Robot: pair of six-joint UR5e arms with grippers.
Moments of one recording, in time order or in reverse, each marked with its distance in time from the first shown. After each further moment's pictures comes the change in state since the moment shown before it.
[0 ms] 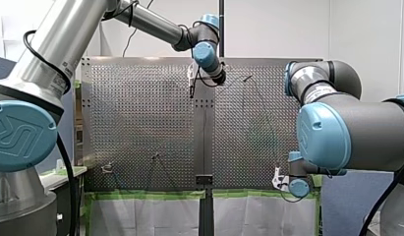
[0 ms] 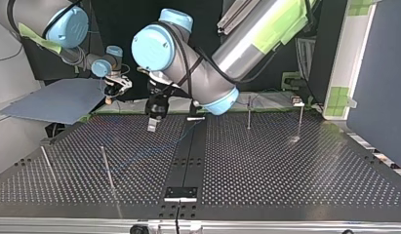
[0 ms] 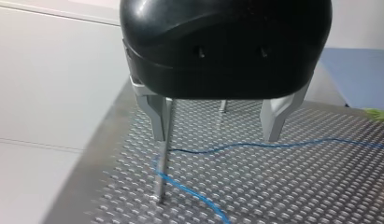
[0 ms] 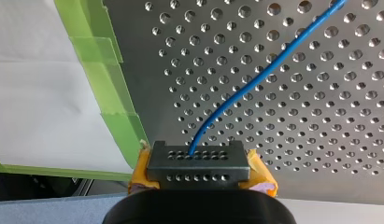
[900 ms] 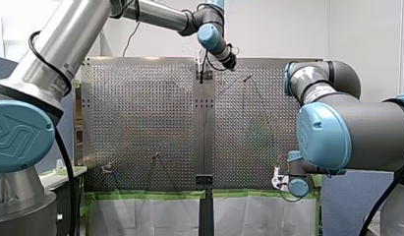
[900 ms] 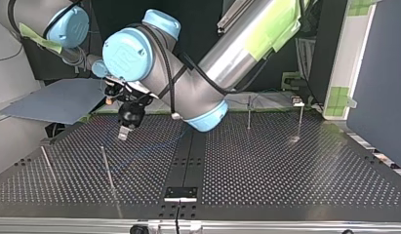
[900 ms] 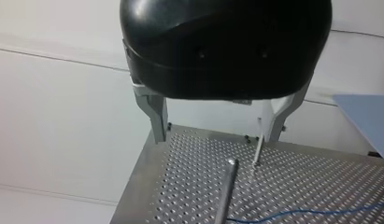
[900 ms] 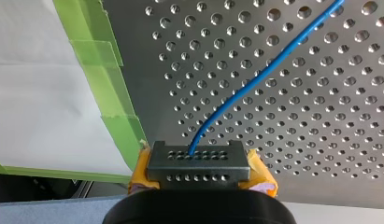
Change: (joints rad) left arm -0.024 -0.071 0.250 -0.160 0.123 -0.011; right arm 0.004 0.000 -0.005 0.006 0.000 -0.003
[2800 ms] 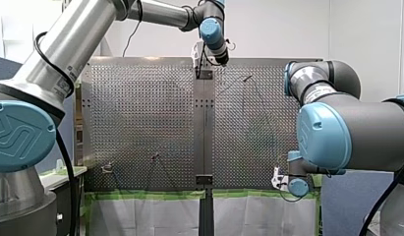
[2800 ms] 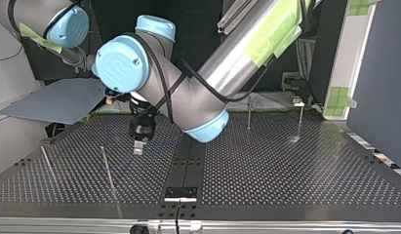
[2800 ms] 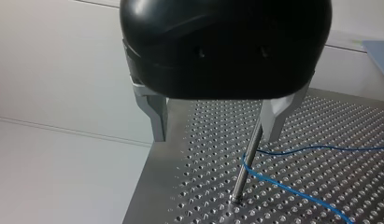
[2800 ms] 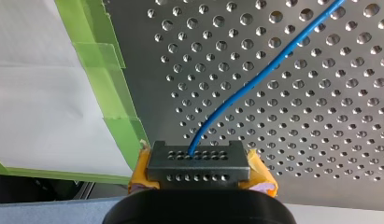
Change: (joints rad) left arm 0.012 -0.024 0.096 -0.080 -0.185 -0.050; right arm 0.000 0.001 -0.003 0.008 -0.003 0.002
